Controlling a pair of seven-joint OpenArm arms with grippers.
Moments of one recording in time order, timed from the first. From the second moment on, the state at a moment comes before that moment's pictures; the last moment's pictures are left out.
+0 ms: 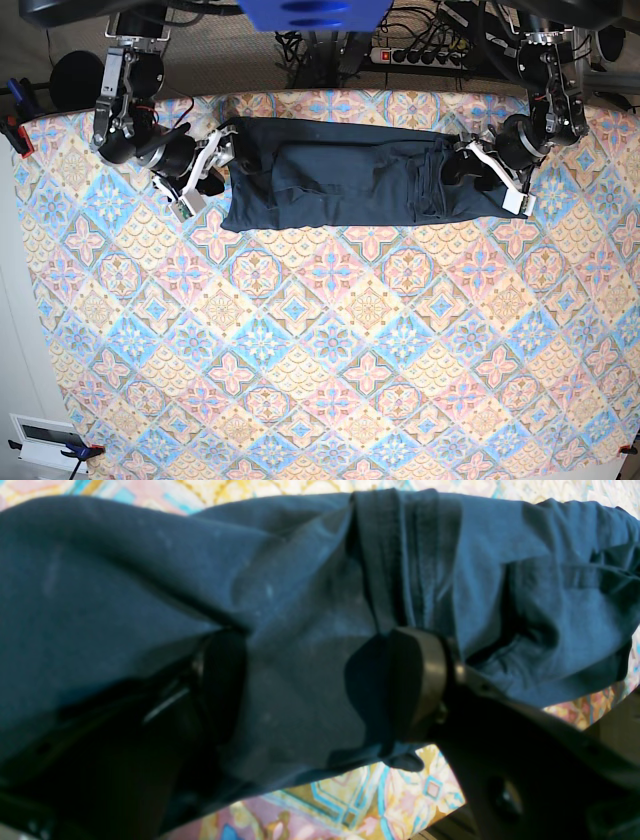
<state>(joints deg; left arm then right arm) 17.3 -18.4 -17.7 91.4 -44.2 -29.7 48.7 -11.6 9.4 13.5 99.7 40.1 40.9 -66.4</state>
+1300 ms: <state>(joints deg) 16.1 -19.2 -17.6 91.3 -44.0 -29.8 50.0 -9.2 5.5 12.7 85.7 49.7 40.9 -65.1</state>
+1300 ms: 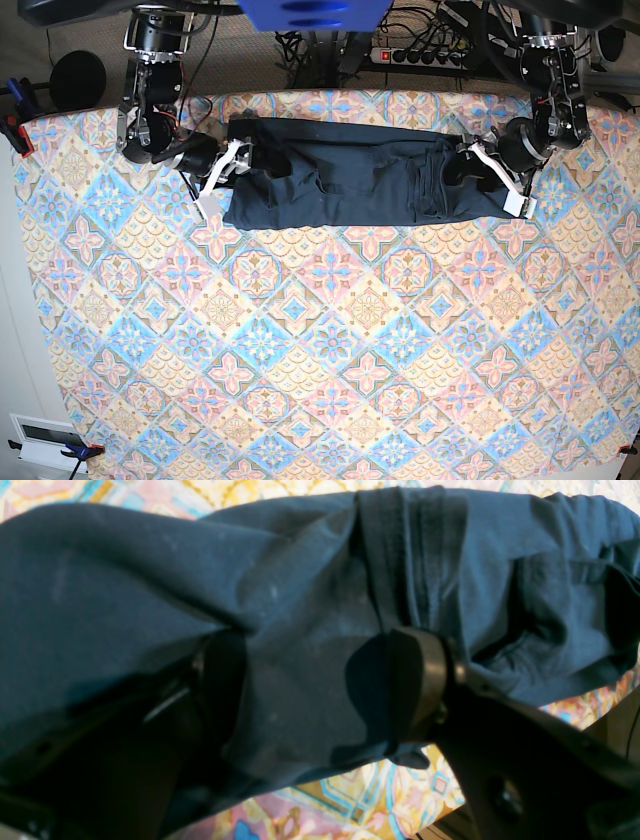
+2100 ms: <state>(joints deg) 16.5 -18.9 -23.8 95.2 -50.4 -29.2 51.3 -2.5 5.6 7.6 80.3 48.5 40.5 -66.0</state>
